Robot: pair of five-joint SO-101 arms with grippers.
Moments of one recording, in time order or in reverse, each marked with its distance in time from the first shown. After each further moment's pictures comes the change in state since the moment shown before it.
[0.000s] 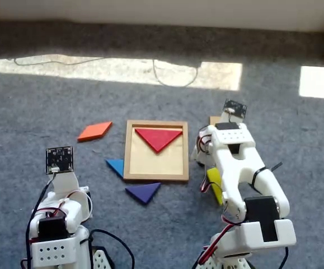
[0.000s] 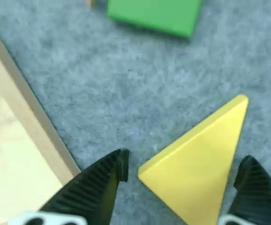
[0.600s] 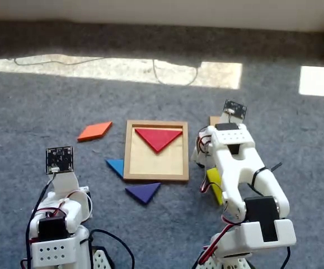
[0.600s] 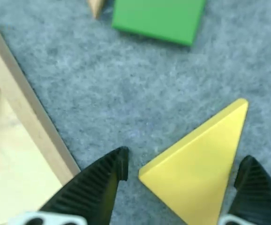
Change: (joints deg) left arm 0.0 0.0 0.0 0.0 0.0; right arm 0.0 0.0 1.0 0.4 0.0
